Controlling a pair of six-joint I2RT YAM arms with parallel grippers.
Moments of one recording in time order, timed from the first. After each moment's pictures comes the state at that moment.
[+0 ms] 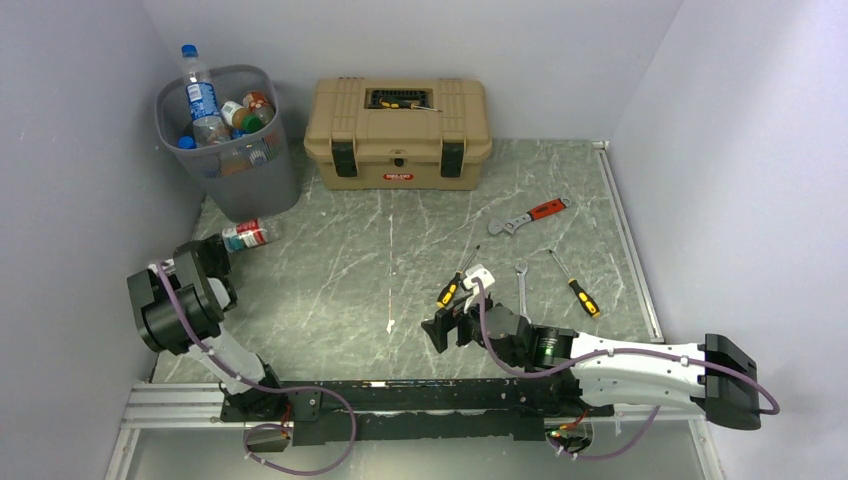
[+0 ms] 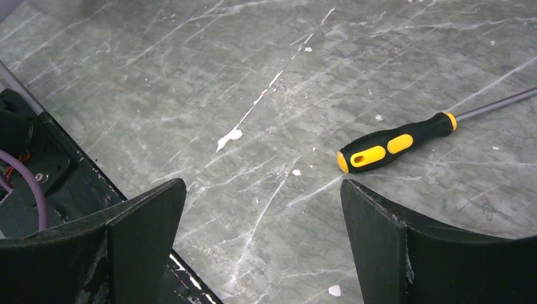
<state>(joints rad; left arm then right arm) 0.54 1.71 0.47 0.81 -0.06 -1.33 1.25 0.85 0.36 0.13 0.44 0.43</state>
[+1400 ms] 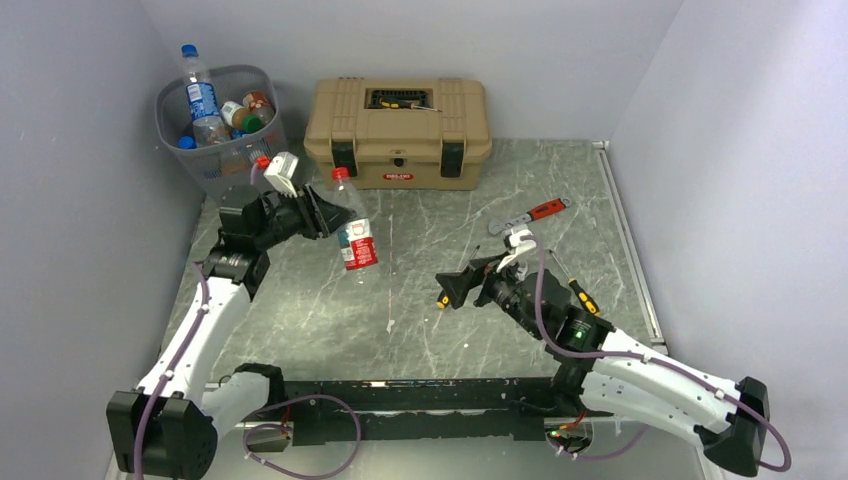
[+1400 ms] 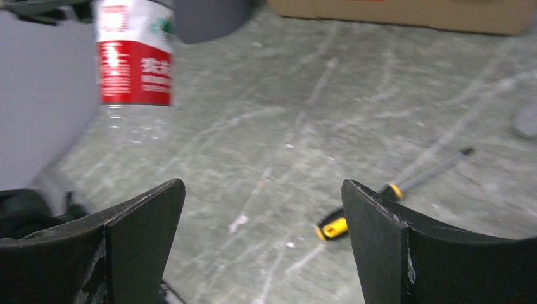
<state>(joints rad) -0.13 1.00 0.80 -0.02 0.62 -0.55 1.00 0.70 0.51 0.02 0.36 0.45</state>
